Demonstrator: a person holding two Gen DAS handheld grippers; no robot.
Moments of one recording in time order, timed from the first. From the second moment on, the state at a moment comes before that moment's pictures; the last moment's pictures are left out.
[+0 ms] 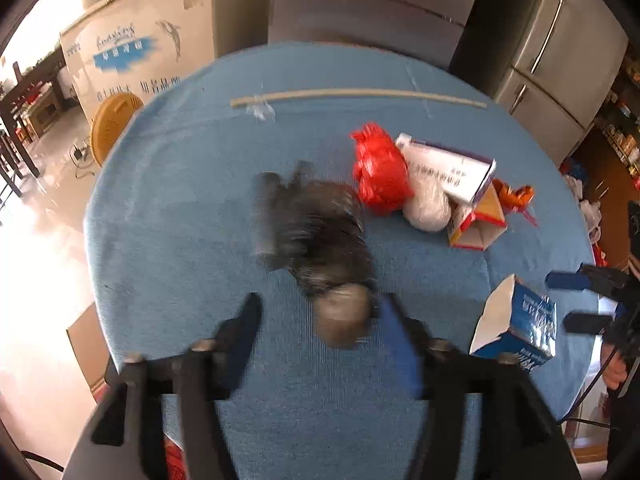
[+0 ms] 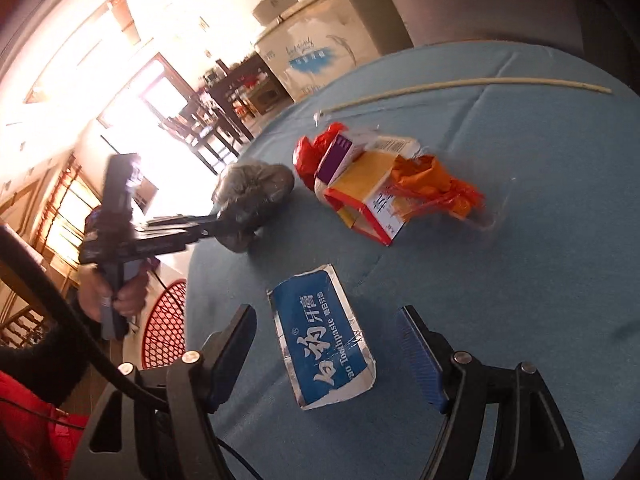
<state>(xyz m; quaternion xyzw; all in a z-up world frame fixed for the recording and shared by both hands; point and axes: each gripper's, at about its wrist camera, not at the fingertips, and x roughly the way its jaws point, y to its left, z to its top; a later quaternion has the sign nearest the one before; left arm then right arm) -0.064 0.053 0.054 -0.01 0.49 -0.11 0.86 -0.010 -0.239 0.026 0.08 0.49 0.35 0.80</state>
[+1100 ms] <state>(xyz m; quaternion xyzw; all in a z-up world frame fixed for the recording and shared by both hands) -0.052 0.037 0.036 -0.07 0.50 -0.10 0.86 -0.065 -0.215 0.026 0.02 0.45 0.25 0.86</state>
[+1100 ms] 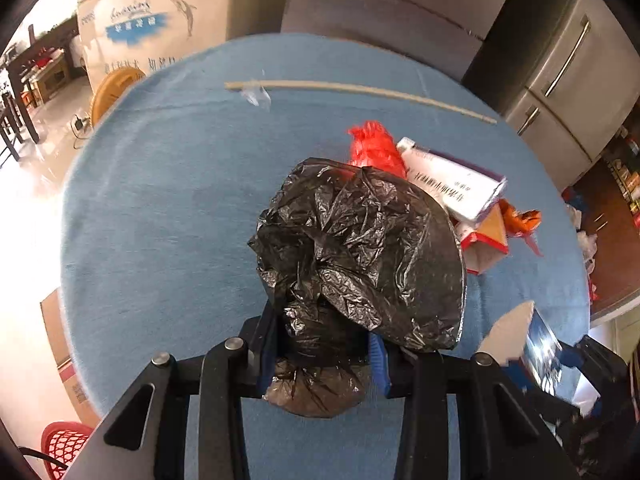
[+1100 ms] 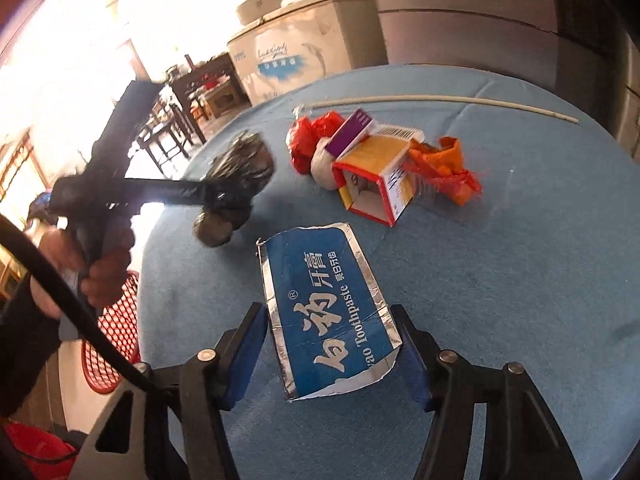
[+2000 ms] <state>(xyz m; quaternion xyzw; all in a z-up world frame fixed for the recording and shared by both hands) -0.130 0.095 0.079 -0.01 0.44 0.05 0.90 -0.057 -0.177 0.082 0.10 0.40 0.29 0.87</state>
